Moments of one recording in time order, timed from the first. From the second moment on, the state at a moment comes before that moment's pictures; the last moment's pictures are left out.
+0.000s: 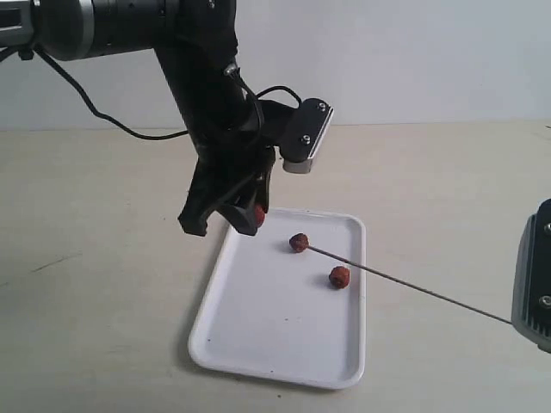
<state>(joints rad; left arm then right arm) -0.69 2.03 -1.76 -0.16 1.22 1.37 0.31 0.94 -0.56 -0.09 0.90 -0.68</state>
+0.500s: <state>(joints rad) -0.71 2.03 -1.75 -0.23 1.22 1.53 0.31 1.04 -0.56 -0.14 0.83 -0.67</state>
